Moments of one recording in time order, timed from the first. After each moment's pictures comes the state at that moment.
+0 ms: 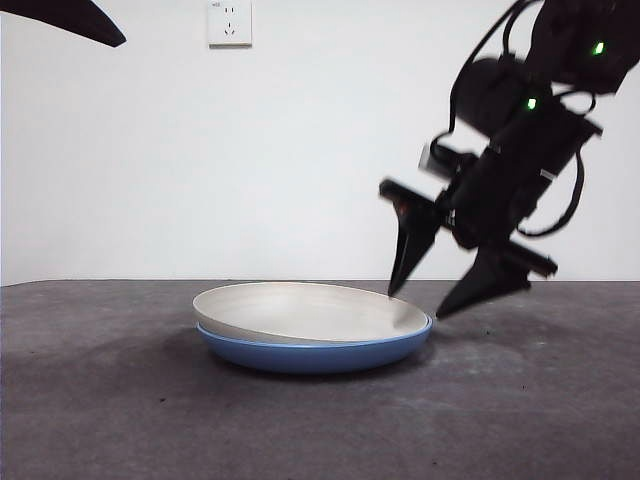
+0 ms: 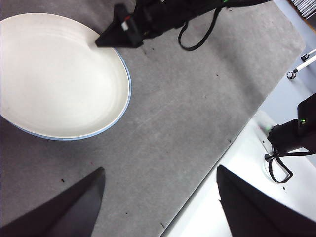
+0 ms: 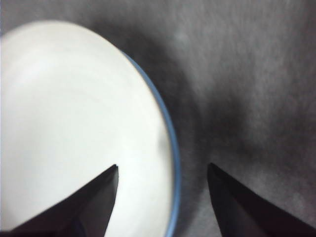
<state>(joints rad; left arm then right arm) -0.50 0.99 1.06 -0.84 0.52 -0.07 0.38 1.73 1.05 -0.21 -0.31 0.43</state>
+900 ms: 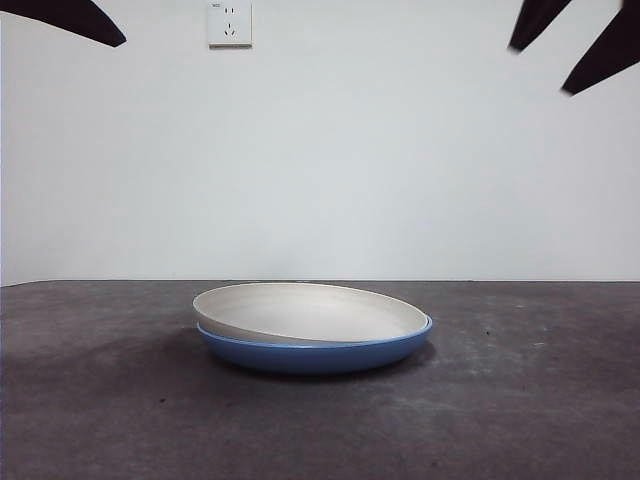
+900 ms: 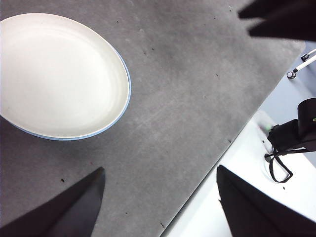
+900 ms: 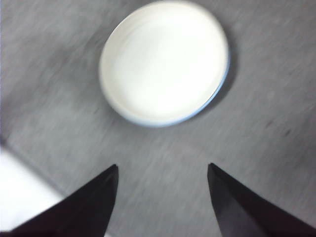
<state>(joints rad) -0.50 0.99 1.06 -0.84 0.52 -0.07 0.40 1.00 1.05 -0.91 -0.38 0.15</state>
